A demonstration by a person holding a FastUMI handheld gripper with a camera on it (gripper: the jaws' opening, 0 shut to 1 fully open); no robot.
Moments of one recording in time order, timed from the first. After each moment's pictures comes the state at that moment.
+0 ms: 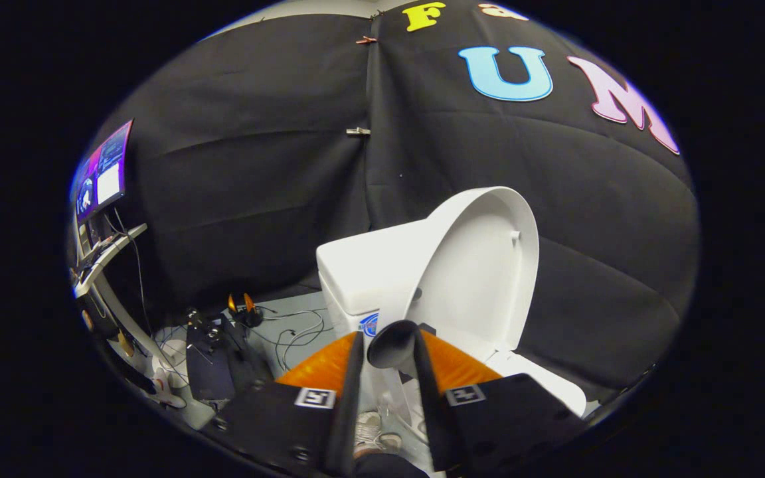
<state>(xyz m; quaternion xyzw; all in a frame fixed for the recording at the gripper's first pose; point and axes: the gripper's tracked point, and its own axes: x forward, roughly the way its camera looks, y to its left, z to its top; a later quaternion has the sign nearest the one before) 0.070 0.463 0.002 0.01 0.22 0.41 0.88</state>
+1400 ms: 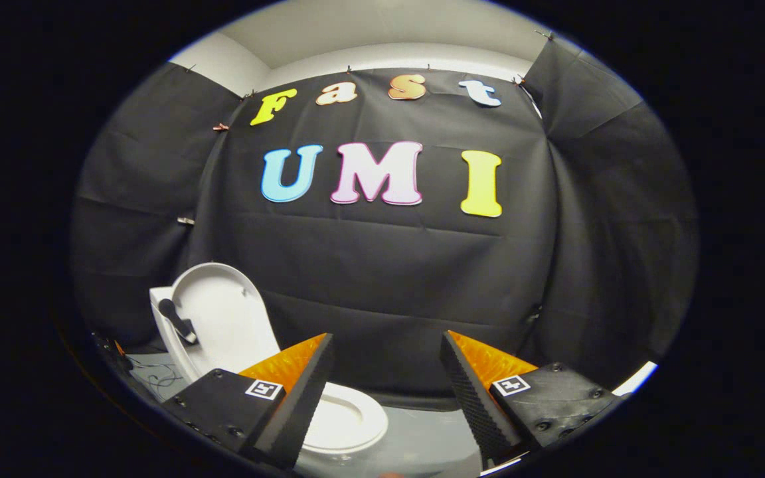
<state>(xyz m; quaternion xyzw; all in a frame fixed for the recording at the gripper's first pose) 0.005 -0.019 0.051 0.03 0.01 0.01 1.00</state>
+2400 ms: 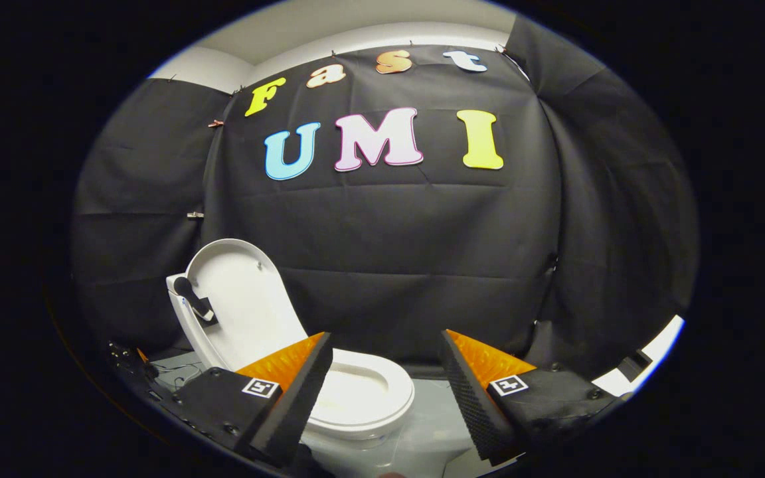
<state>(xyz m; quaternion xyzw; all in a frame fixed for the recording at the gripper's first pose) -0.016 0.009 -0.004 0.08 0.06 0.05 0.99</state>
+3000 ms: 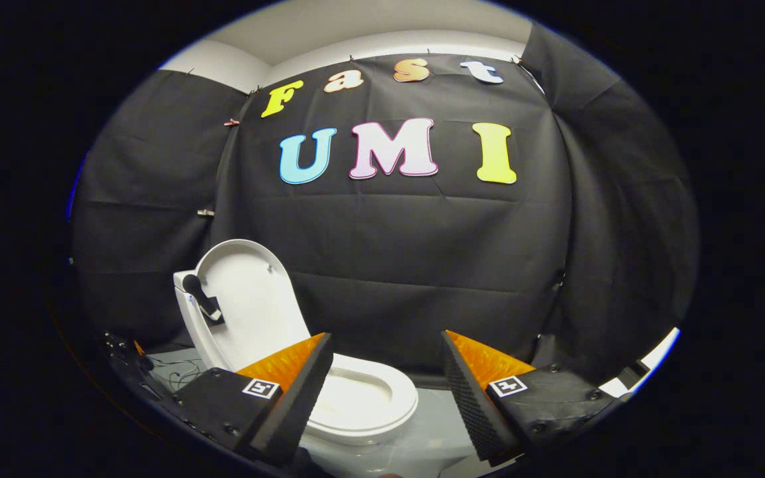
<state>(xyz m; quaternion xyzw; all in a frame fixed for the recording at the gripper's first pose) -0.016 0.028 -0.002 0.06 0.05 0.06 1.00</state>
